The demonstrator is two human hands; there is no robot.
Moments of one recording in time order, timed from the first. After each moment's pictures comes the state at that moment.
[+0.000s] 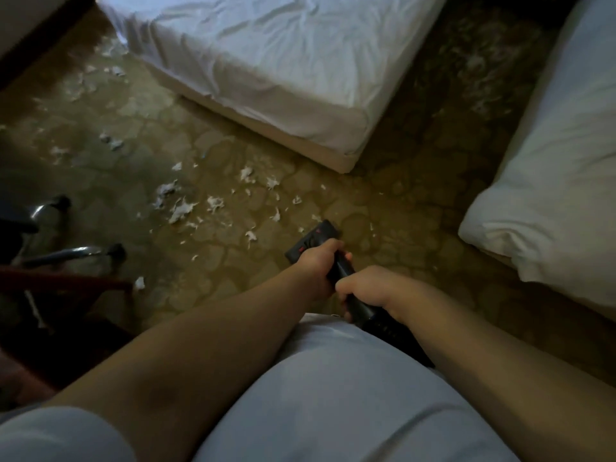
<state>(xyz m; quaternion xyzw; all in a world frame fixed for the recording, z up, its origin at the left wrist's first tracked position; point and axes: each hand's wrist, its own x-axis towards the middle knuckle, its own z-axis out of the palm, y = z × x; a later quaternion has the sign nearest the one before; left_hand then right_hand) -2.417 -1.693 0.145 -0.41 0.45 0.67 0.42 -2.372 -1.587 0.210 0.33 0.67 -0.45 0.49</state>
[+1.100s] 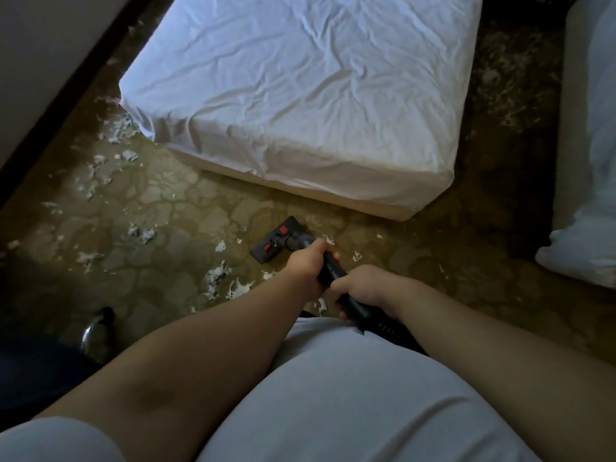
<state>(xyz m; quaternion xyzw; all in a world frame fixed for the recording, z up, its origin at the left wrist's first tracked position) -2.780 -1.966 0.114 -0.38 0.51 0.64 0.43 -2.707 -1.853 0.206 0.36 0.62 -0.53 0.45</state>
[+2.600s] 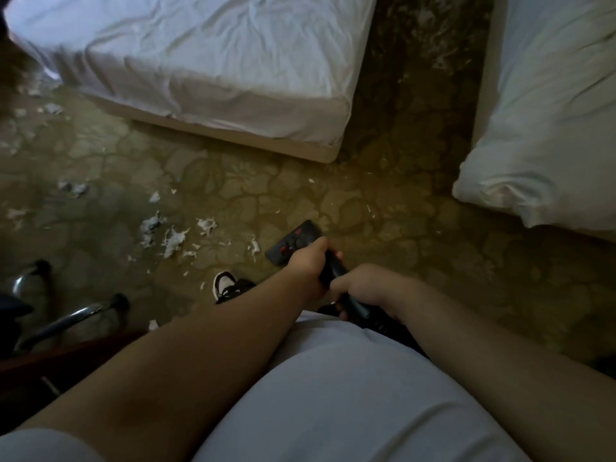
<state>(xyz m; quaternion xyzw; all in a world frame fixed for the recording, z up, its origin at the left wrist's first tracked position) -2.485 -1.776 0.143 -0.38 0.52 0.59 0.49 -2.417 -1.672 0.211 0.40 0.60 -0.52 0.46</state>
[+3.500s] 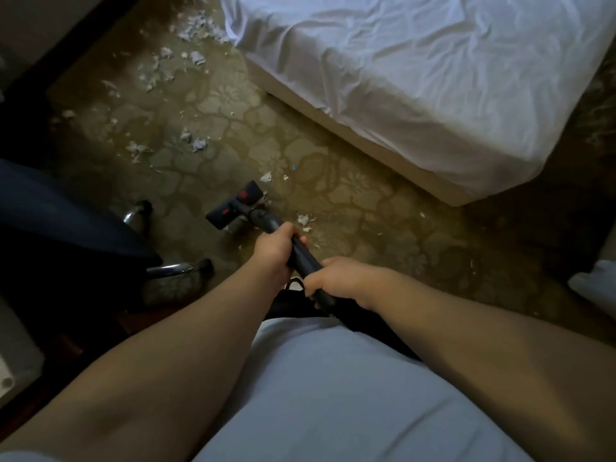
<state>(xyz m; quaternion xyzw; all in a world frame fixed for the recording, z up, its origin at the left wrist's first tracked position) -2.702 -2.186 0.117 -0.50 0.48 0.68 0.23 -2.666 -2.053 0.179 0.22 0.67 -0.44 0.56</state>
